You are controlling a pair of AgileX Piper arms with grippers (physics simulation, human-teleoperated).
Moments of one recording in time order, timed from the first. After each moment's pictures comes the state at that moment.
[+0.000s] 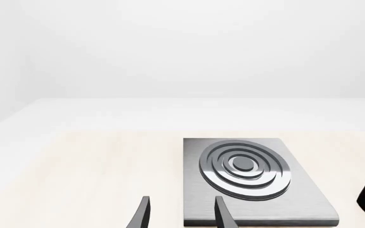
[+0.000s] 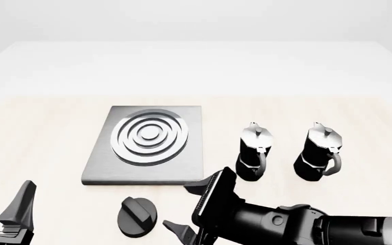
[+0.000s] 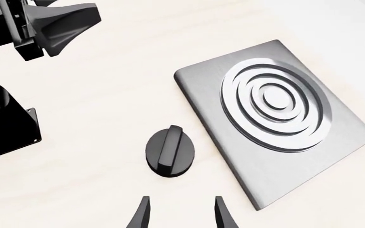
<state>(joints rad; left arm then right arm) 0.00 0.01 0.00 0.00 0.00 1.04 1.41 -0.55 -0.29 -0.12</state>
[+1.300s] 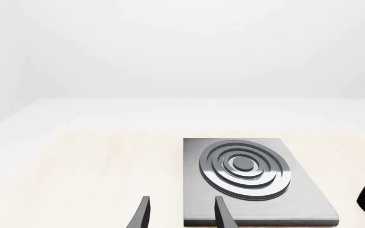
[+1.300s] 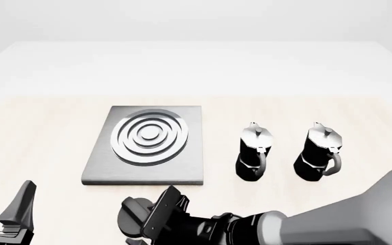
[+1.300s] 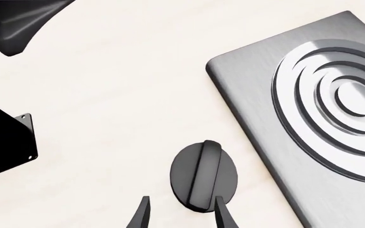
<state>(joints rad) 0.00 0.01 0.00 0.00 0.00 1.12 1.86 -0.78 -0.41 -0.03</state>
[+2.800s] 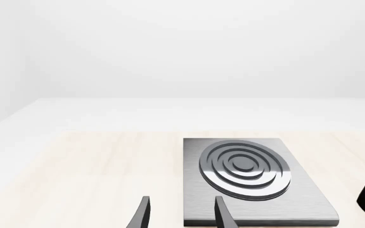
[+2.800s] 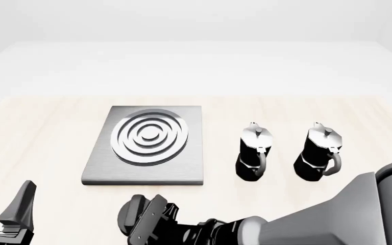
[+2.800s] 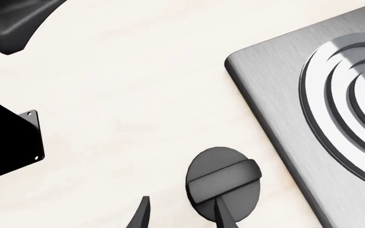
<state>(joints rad) 0.00 0.01 0.00 0.00 0.00 1.17 1.94 -0.85 -0.37 -0.02</state>
